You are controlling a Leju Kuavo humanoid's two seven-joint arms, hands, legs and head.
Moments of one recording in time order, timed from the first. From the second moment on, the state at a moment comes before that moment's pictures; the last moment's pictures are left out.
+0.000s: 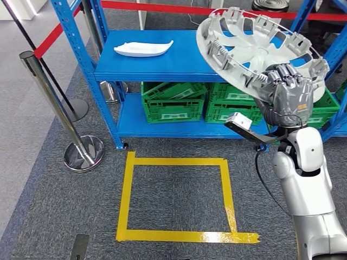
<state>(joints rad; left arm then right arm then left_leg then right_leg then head) -0.14 -0.20 0.67 -0.23 -0.91 0.41 -0.31 -0.40 -0.35 0.45 -1.65 1.09 -0.34 -0.07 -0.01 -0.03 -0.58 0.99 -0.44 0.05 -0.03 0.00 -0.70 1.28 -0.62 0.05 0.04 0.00</state>
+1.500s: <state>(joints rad) -0.15 -0.23 0.74 -0.23 -0.78 0.38 -0.52 -0.44 -0.40 0.49 -1.70 1.12 -0.31 -0.06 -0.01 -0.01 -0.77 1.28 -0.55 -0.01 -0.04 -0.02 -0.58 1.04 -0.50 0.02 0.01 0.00</state>
